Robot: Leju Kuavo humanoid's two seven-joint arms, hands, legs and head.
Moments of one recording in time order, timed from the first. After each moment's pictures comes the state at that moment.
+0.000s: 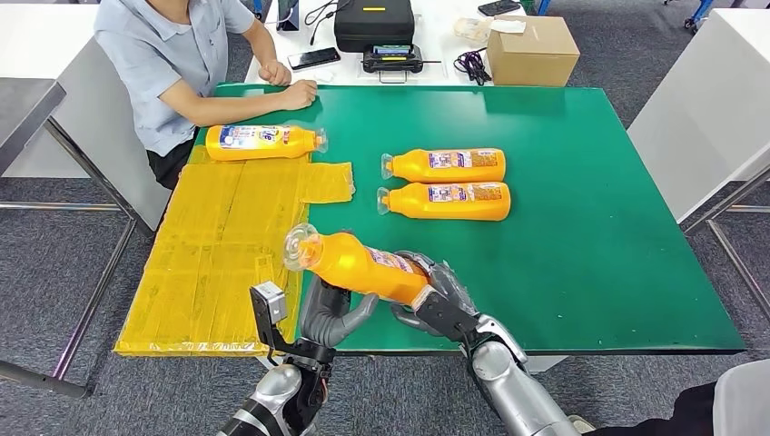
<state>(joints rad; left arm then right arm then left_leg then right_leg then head) -0.24 -0.28 -0.52 -0.97 0.37 0.10 -0.59 -0.27 0.02 0.39 -1.01 0.35 0.01 -0.59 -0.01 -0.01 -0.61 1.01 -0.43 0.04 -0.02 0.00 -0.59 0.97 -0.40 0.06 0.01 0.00</state>
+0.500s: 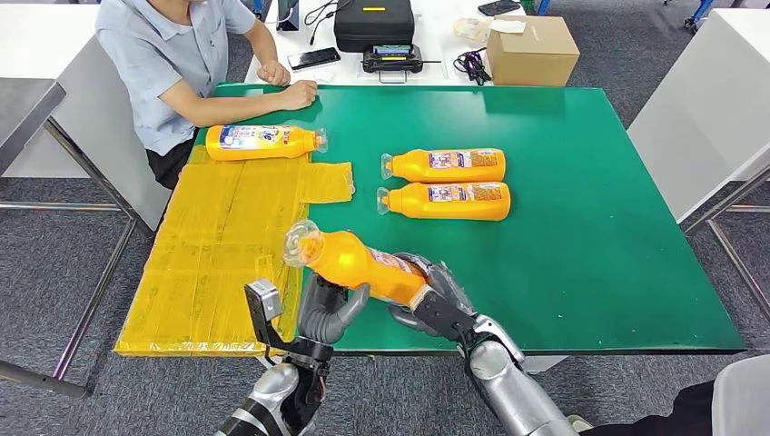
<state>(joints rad) -0.24 -0.28 -0.52 -0.97 0.38 0.10 -0.59 -0.27 0.02 0.39 -1.01 0.35 0.01 -0.59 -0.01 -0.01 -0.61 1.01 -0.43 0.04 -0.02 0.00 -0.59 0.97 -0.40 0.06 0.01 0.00</state>
